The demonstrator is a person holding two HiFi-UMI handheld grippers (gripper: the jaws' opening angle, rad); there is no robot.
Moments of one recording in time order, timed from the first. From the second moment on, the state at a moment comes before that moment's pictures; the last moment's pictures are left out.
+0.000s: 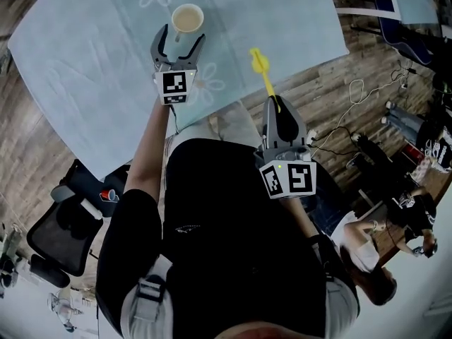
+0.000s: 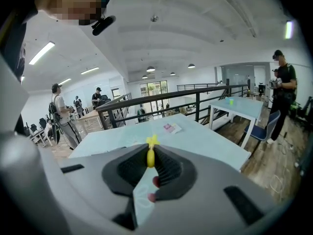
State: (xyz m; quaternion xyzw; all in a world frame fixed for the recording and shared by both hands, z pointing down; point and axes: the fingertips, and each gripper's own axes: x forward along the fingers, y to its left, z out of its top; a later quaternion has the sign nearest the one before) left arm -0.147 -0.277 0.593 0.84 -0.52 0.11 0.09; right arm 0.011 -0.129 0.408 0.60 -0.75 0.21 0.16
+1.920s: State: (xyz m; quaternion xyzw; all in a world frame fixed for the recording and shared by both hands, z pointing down) left arm -0.132 -0.301 0.634 0.86 -0.46 0.20 0.10; right arm 0.022 -0.120 0.415 0.61 -0.74 0.23 0.17
